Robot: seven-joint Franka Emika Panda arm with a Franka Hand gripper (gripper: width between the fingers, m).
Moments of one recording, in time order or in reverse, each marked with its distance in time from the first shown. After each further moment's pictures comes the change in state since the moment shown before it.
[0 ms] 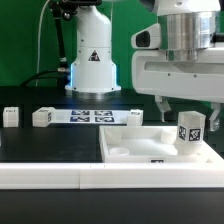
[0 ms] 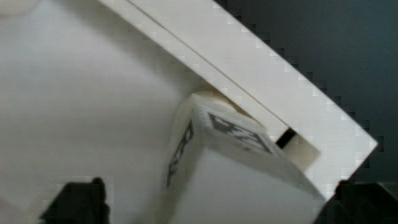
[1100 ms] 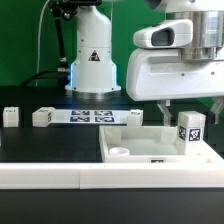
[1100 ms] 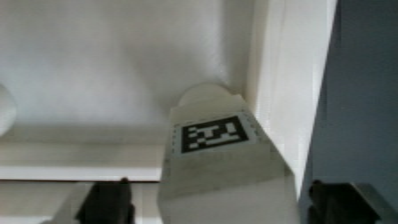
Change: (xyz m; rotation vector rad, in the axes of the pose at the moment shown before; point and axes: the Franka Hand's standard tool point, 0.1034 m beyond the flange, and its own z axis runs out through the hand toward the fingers) arm -0.002 -0.002 -0.001 -0.053 0.013 -0.814
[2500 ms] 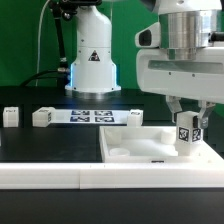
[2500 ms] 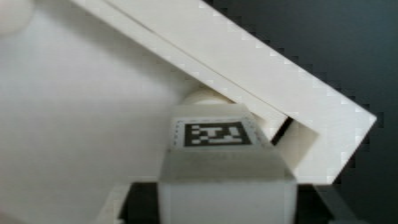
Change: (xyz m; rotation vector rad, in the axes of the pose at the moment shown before) arm 0.002 0.003 0.000 0.048 -0.004 1.117
